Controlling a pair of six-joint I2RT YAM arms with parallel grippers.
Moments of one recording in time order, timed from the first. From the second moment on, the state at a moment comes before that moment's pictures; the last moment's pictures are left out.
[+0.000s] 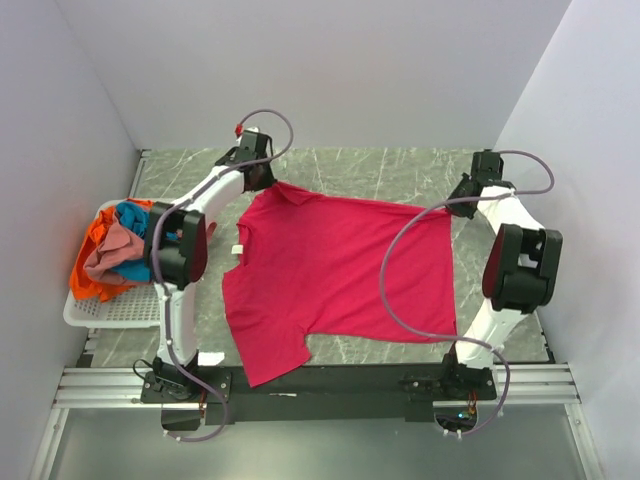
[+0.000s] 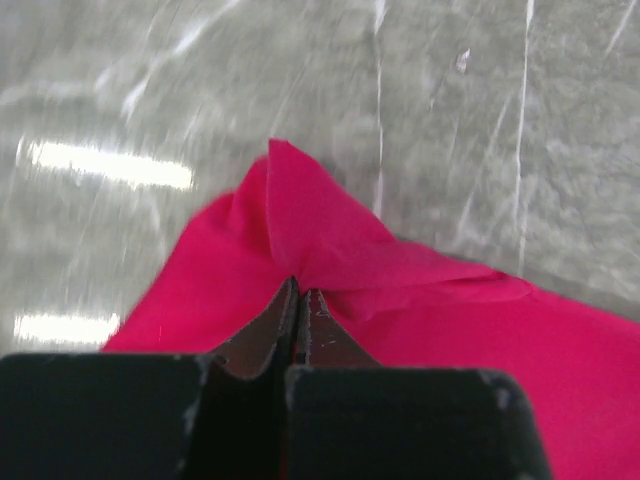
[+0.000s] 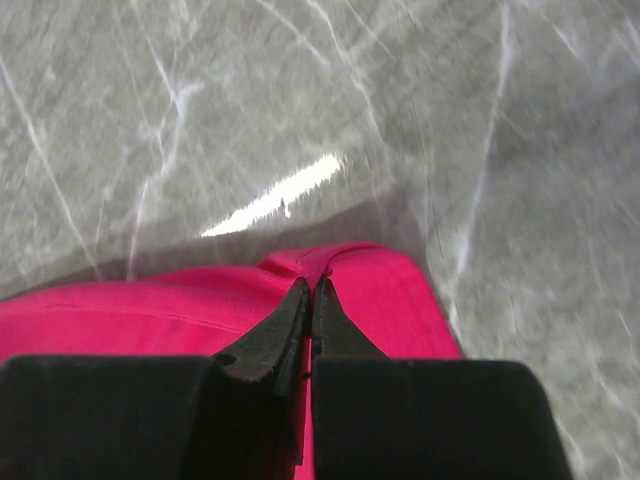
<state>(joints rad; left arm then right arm) -0.31 2.14 1.77 -0.41 -0.15 -0.52 -0.18 1.83 1.35 -0.44 -0.02 0.47</state>
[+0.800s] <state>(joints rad) -0.39 1.66 1.33 -0.63 -0.21 -0.83 -0.18 1.57 1.15 -0.57 0.03 0.42</state>
